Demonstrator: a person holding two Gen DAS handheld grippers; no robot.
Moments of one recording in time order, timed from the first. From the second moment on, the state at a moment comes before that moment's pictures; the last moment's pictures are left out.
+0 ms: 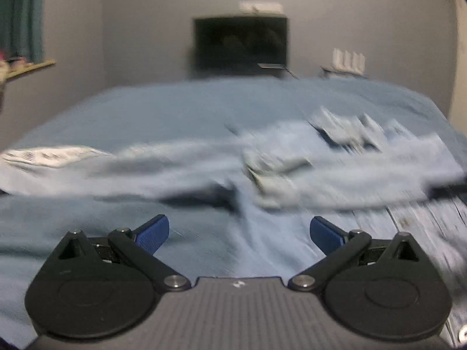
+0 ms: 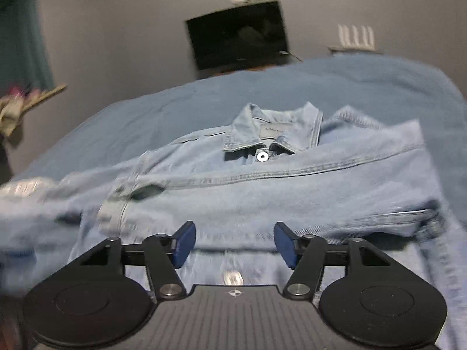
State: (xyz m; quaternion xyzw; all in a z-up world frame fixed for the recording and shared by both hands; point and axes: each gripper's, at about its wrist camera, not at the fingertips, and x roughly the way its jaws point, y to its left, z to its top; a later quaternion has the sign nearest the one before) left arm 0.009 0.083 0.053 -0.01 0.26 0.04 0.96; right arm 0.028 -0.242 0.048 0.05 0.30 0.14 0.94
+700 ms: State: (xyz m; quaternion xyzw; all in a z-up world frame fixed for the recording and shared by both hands) left arm 0.052 0.374 0.060 -0.21 0.25 0.39 0.86; right arm -0.020 -0.255 0.028 0.06 0.32 0.18 0.93
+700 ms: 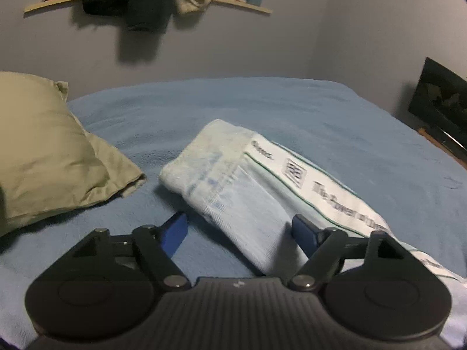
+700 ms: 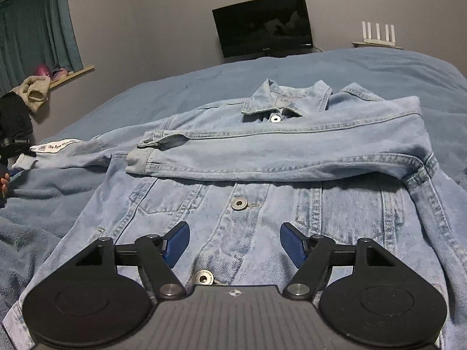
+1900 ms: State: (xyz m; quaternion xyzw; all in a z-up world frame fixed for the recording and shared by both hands) left arm 0.097 -0.091 0.163 -0.04 0.18 -0.06 0.98; right arm -0.020 -0.247 0.024 0.04 0.29 0.19 0.94
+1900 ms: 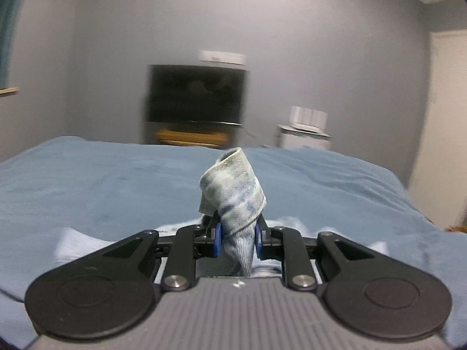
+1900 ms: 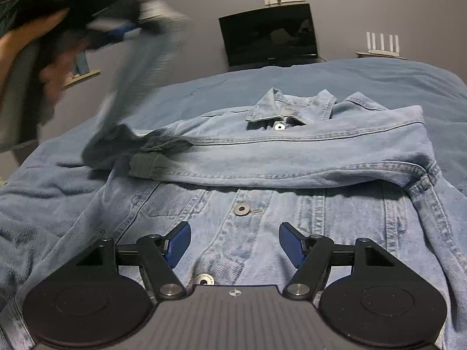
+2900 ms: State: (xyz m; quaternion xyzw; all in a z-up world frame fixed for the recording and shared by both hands) left arm 0.013 -0.001 0.085 -0.02 0.38 -0.07 0.92; right arm -0.003 -0.265 0.004 0.10 0.35 0.16 0.92
